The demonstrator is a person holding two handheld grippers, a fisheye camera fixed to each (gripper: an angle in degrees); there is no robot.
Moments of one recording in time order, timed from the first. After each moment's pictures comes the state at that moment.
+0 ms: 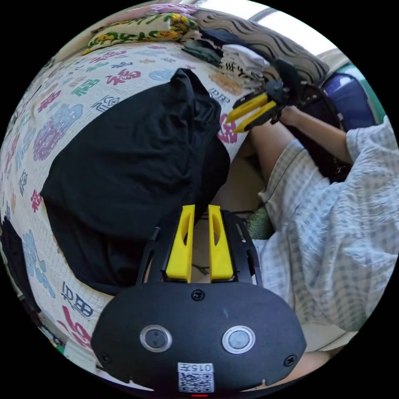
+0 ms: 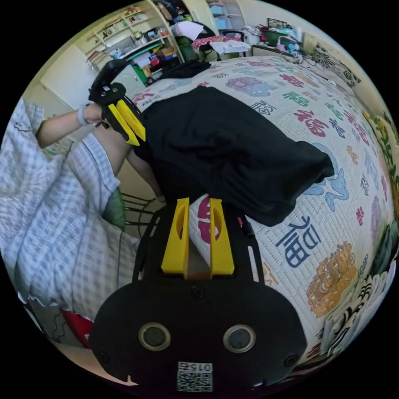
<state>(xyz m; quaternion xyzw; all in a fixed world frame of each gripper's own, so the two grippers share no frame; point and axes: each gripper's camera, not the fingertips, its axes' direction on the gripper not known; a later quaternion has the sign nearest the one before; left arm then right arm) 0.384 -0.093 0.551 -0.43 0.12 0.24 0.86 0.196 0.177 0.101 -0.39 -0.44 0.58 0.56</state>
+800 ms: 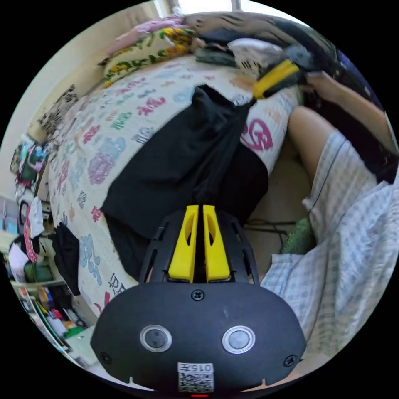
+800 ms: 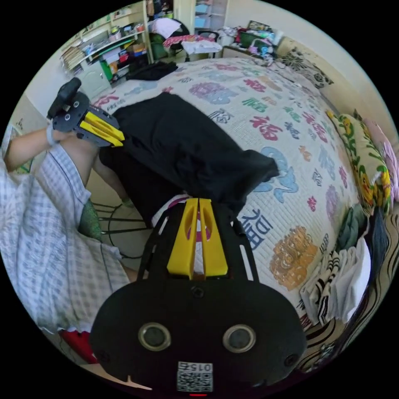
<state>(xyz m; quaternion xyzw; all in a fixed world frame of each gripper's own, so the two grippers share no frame) 0.529 -0.124 0.418 -0.32 -0.07 0.31 0.89 0.246 -0.014 0.132 -0.49 -0.33 0.56 0.58</state>
